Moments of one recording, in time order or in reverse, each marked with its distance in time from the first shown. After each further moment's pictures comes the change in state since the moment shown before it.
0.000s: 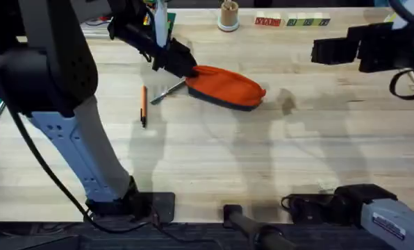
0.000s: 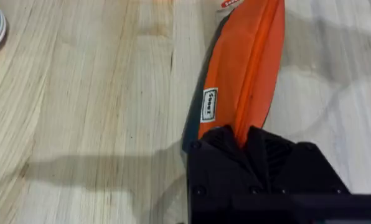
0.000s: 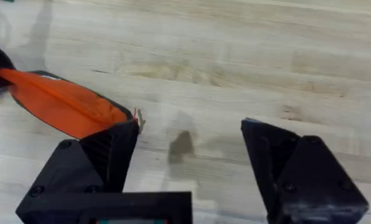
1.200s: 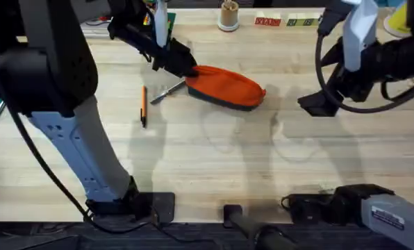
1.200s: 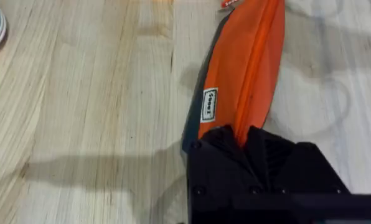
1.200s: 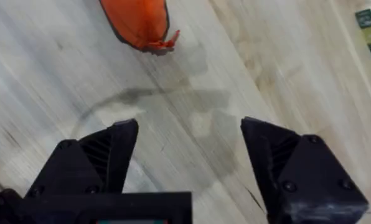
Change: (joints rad) left arm 0.000 0.000 0.000 0.000 0.000 0.000; right arm 0.000 0.158 0.002 -0.180 -0.190 -0.895
